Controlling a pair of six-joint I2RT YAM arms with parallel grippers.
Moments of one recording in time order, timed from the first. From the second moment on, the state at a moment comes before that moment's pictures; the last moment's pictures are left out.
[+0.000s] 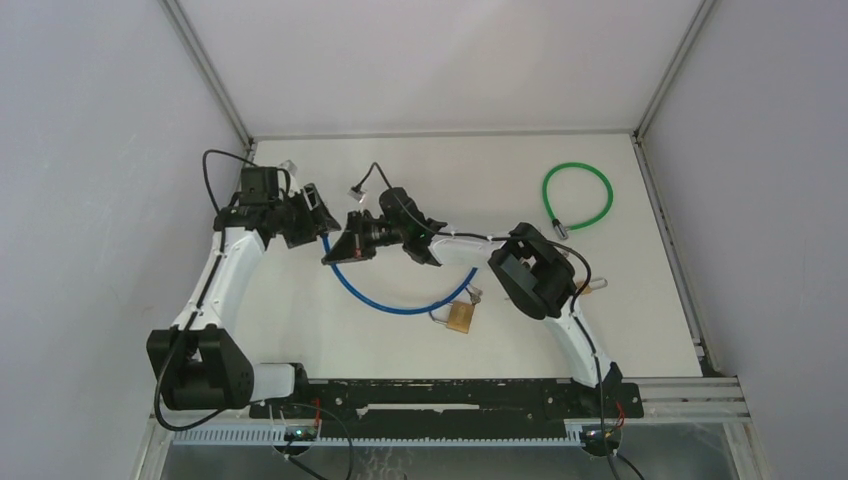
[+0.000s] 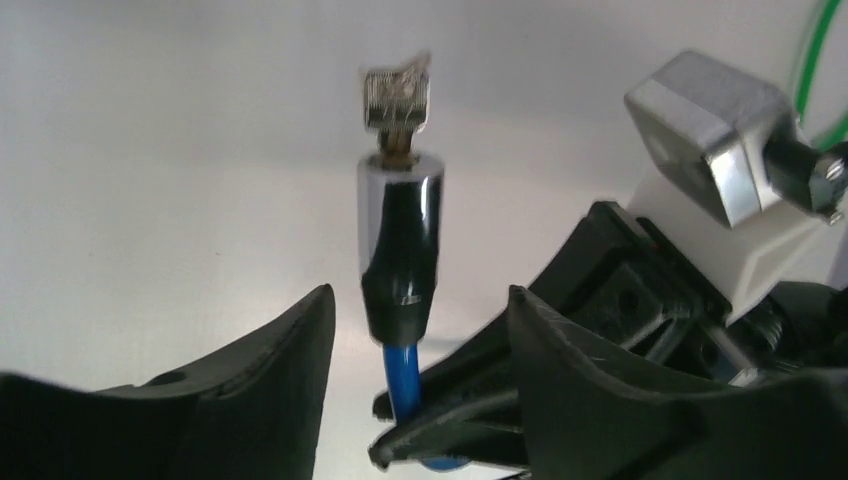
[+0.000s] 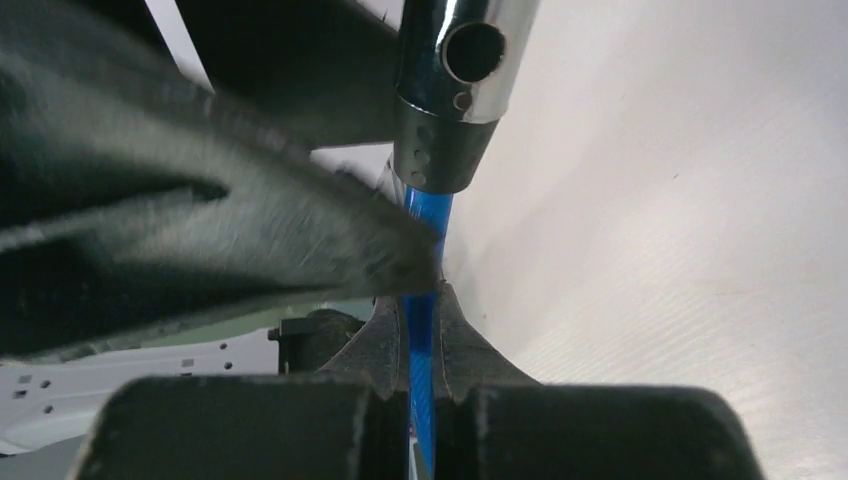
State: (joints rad) left arm 0.01 1.30 1.10 -0.68 0.28 -0.37; right arm 0.88 2.25 1.60 0.36 -0.71 0.98
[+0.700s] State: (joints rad) left arm -0.32 0.87 1.19 -0.62 0.47 -0.03; right arm 0.79 1.67 1.52 0.45 -0.17 0.89
